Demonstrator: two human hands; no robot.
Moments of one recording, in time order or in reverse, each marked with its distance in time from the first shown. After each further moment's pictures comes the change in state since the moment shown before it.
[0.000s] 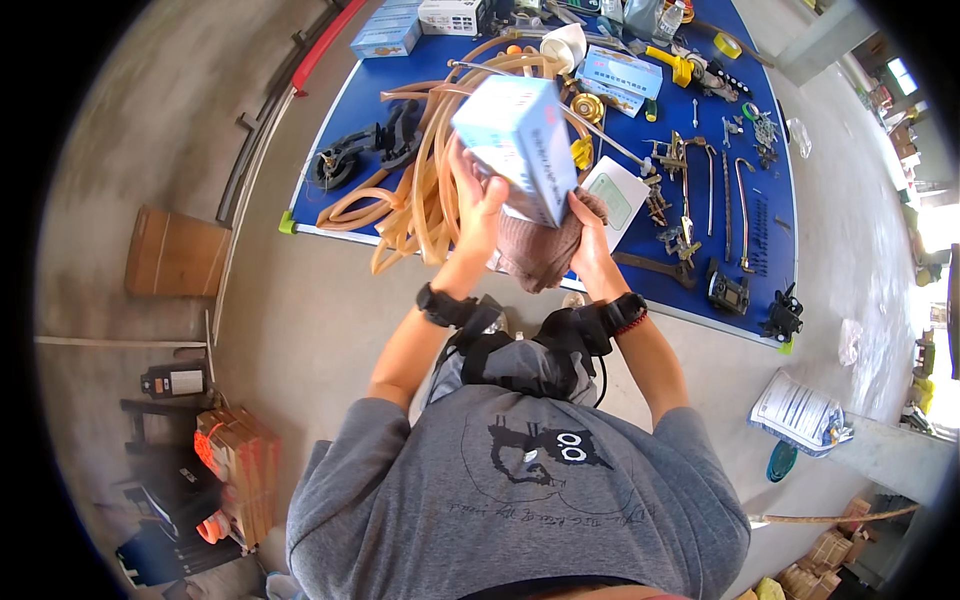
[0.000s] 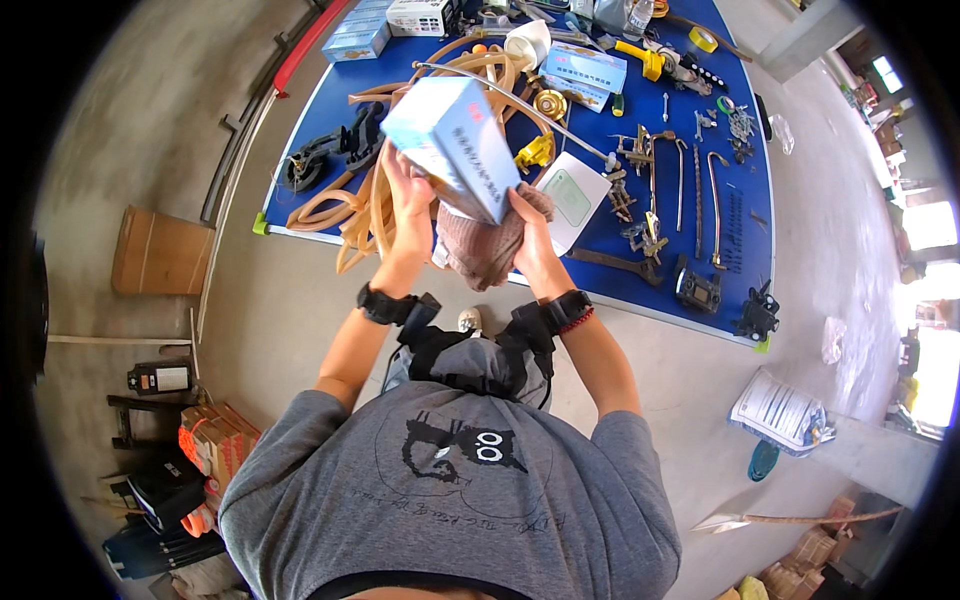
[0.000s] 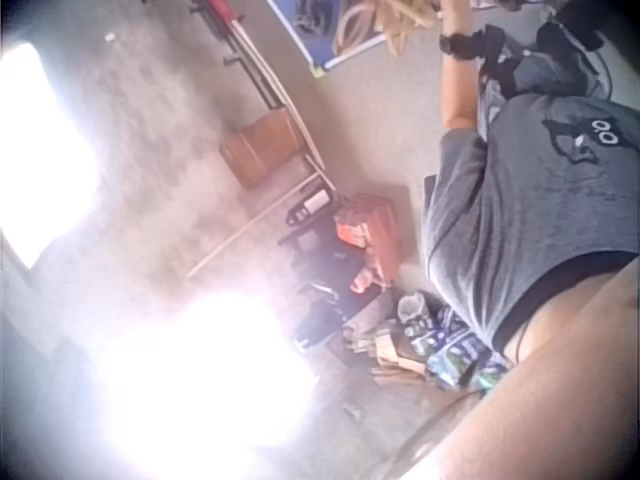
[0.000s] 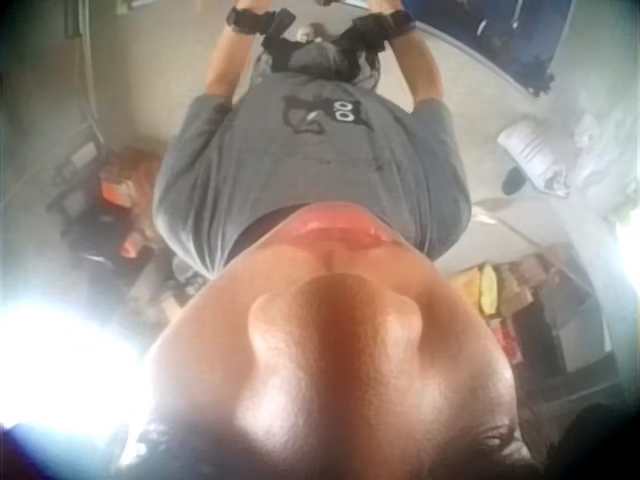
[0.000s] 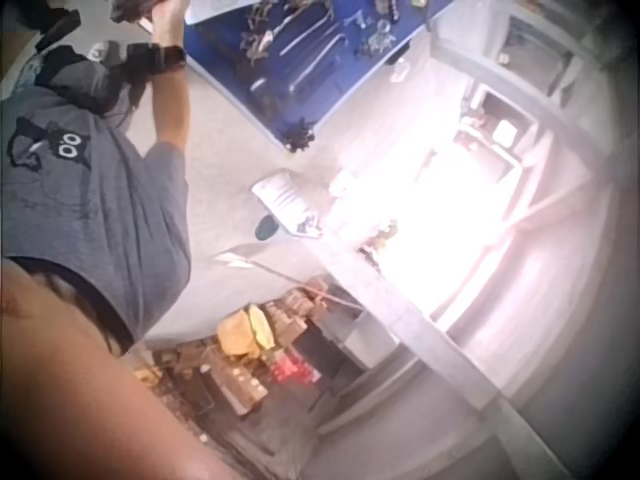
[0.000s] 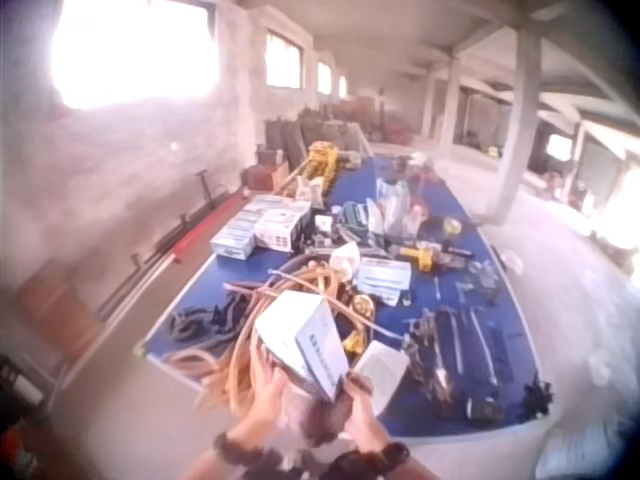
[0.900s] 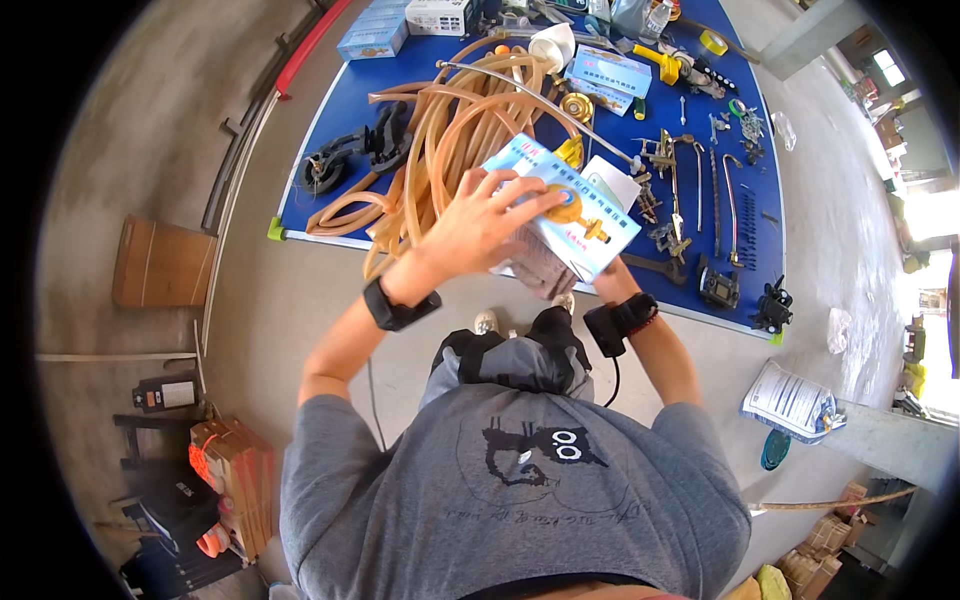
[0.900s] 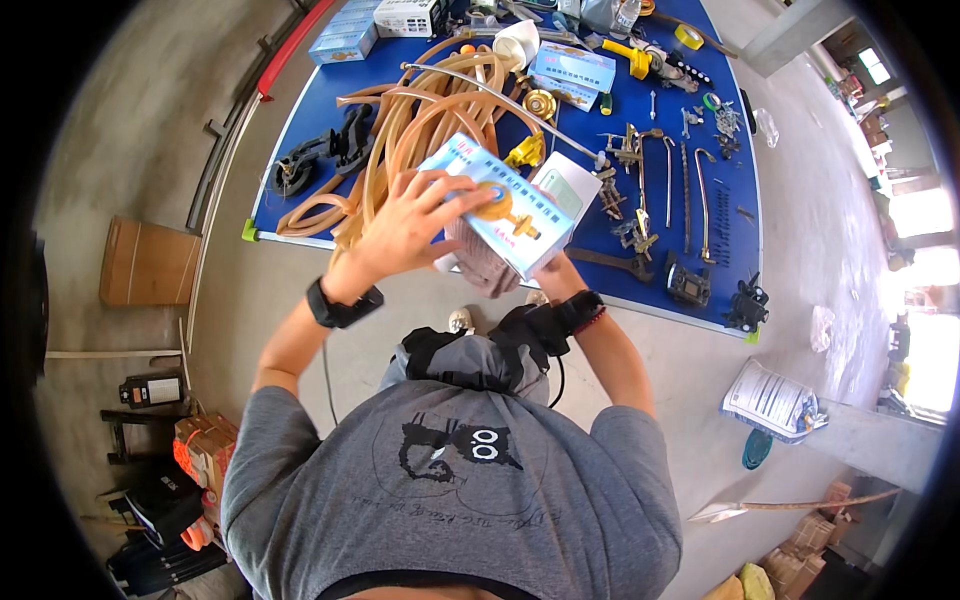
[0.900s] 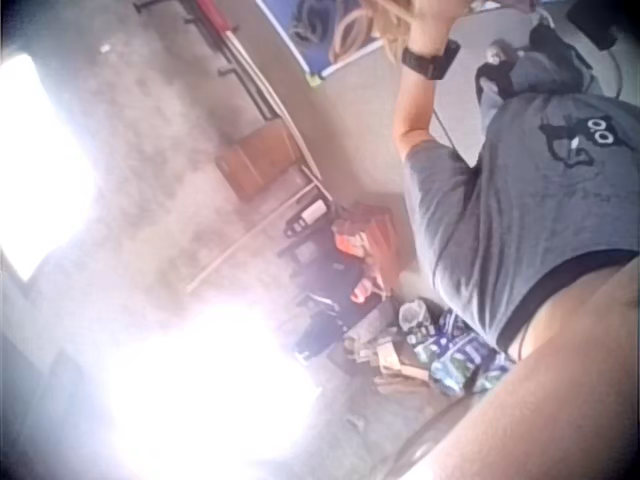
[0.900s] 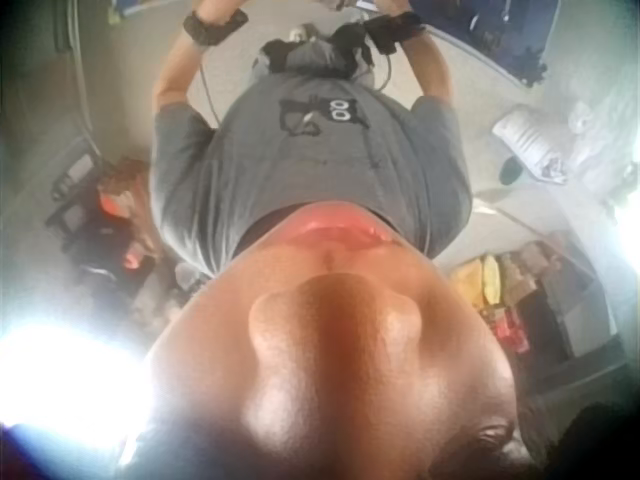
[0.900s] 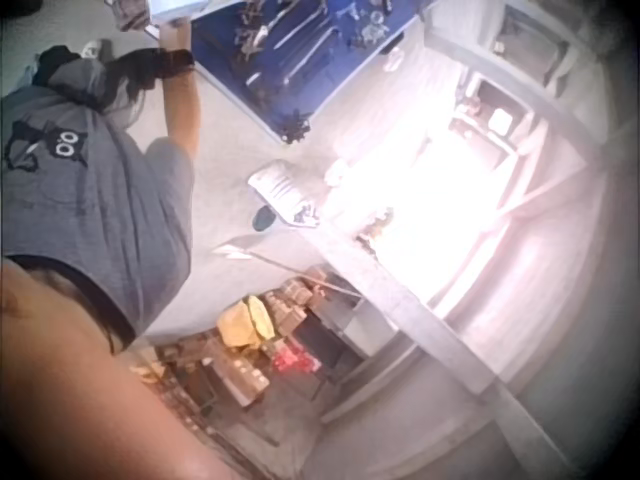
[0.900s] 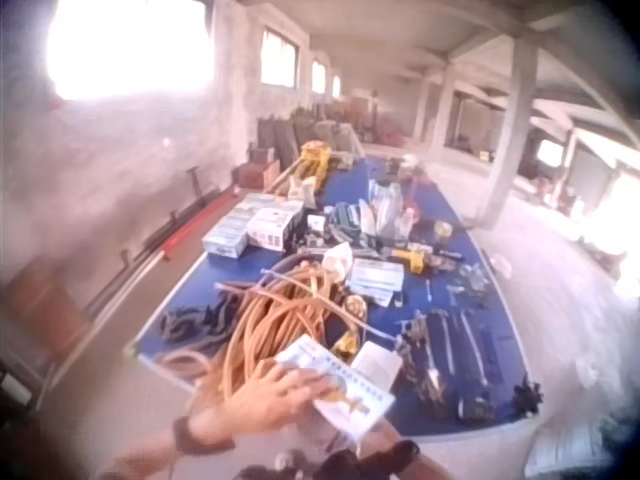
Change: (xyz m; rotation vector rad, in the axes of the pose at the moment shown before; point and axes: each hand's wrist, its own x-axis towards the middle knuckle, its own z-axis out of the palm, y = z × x) left_hand 0.005 0.063 -0.015 1.248 -0.862 0.537; right_hand -0.029 -0.030 0.032 0.076 -0.439 0.120
